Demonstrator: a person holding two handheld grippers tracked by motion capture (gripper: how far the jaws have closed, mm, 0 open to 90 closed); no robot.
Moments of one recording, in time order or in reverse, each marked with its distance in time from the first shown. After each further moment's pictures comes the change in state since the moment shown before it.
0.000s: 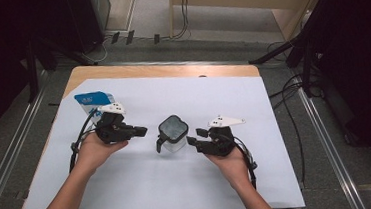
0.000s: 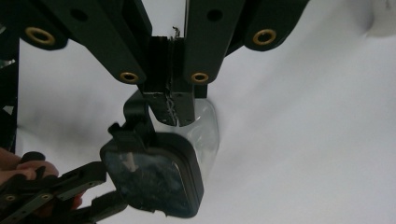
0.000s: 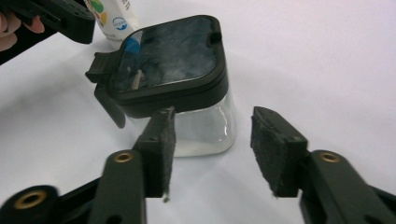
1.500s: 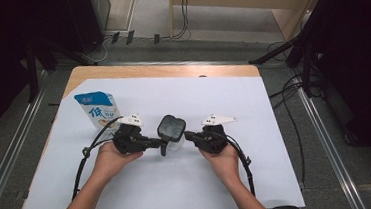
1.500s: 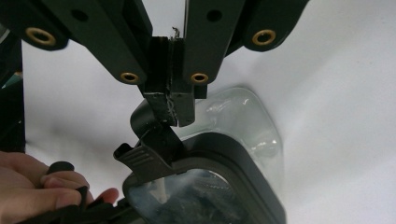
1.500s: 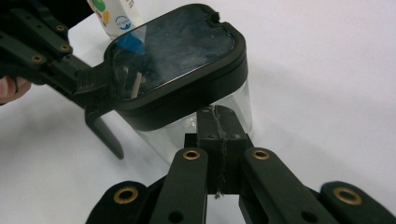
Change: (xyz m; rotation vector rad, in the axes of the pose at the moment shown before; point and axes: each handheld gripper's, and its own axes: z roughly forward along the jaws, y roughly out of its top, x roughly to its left) left arm -0.024 -0.017 0.040 0.032 -0.046 0.033; right arm -0.001 -0.001 0.024 -0.003 0.045 0.015
